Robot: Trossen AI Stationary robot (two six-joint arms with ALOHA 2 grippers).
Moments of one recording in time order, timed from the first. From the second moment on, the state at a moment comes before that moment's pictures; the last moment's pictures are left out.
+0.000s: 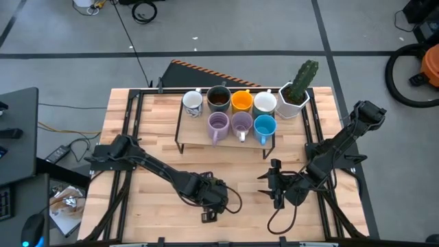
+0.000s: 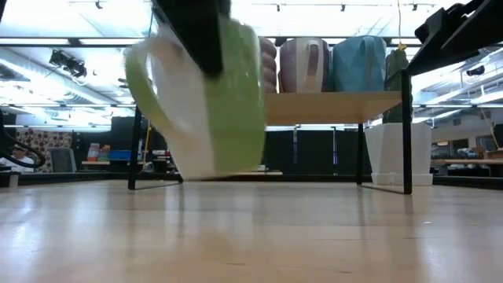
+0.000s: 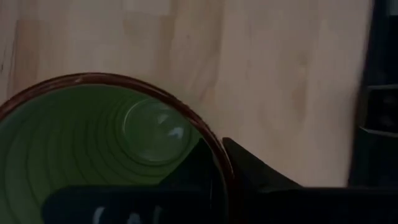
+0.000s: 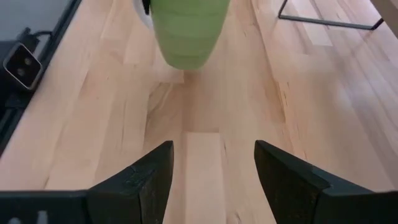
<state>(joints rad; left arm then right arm) -0.47 2.03 1.70 -0.86 -0.12 -0.57 0.76 1.34 0.73 -0.23 0.63 0.50</state>
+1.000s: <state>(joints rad) -0.52 1.62 1.51 -1.17 -0.18 -0.62 0.81 1.34 0.73 -0.22 0.69 0.52</state>
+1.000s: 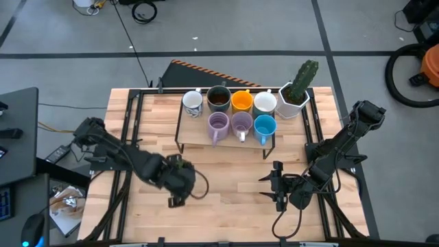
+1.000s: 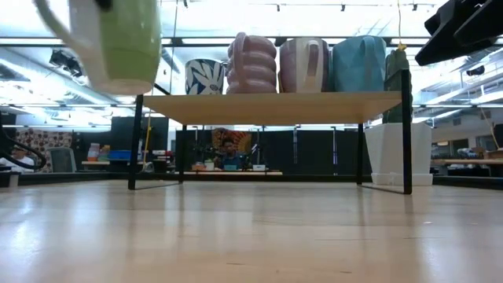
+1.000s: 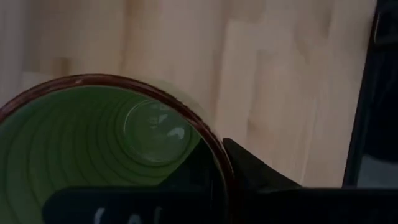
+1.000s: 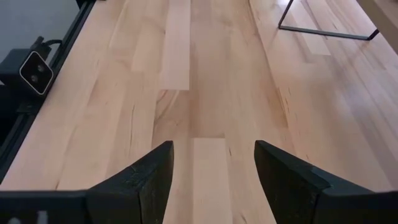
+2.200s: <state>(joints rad) 0.03 1.63 1.71 -1.32 -0.05 -0.26 0.73 1.34 0.73 -0.18 0.68 0.47</state>
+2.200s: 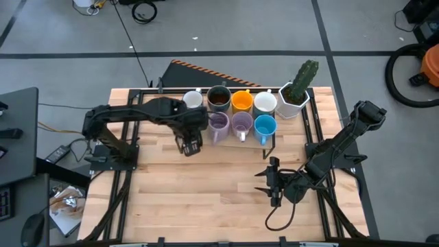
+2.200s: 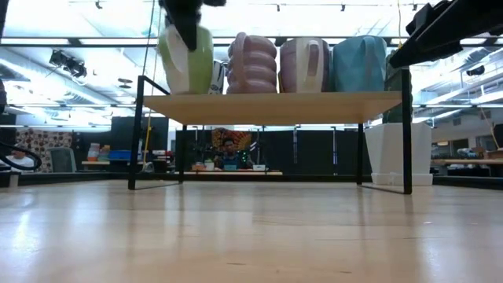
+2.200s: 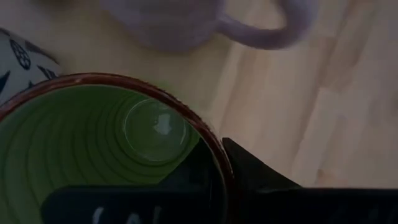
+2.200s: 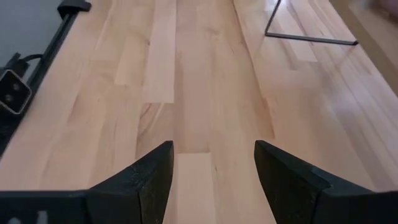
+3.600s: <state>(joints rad) 0.03 1.67 1.71 -1.31 -0.17 -0.15 0.72 1.34 0.73 -0.13 0.66 0.44</state>
